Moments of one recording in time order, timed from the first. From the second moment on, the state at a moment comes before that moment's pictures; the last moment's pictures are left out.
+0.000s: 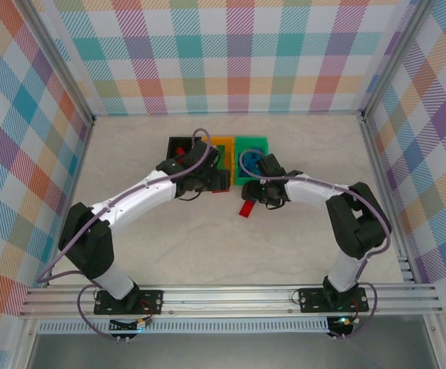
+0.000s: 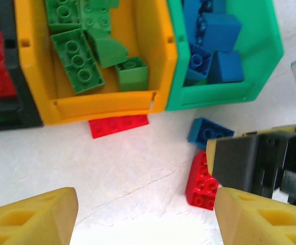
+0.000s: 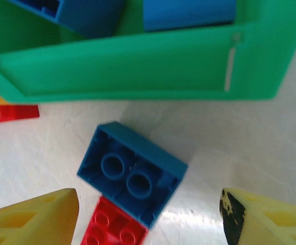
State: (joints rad) left arm -0.68 1.59 1.29 -0.62 -0.08 -0.55; right arm 0.55 1.76 1.04 -0.36 -0.08 0.63
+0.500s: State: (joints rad) left arm -0.68 1.46 1.18 -0.62 -0.15 -0.56; right arm 0.61 1.92 1.22 -0.41 0.05 0.64
